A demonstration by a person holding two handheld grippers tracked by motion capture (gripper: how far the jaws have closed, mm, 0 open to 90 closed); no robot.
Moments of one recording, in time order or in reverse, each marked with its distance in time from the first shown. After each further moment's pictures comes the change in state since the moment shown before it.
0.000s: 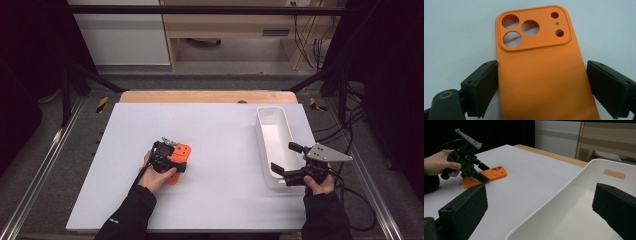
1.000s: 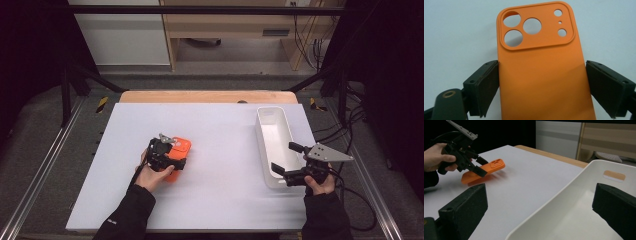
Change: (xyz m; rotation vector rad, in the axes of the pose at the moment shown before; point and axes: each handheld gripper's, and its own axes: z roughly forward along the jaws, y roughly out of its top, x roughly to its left) left arm 0.000 0.008 -0.028 -0.081 -0.028 0.014; right arm 0.000 0.001 -0.001 -0.005 0.005 -0.004
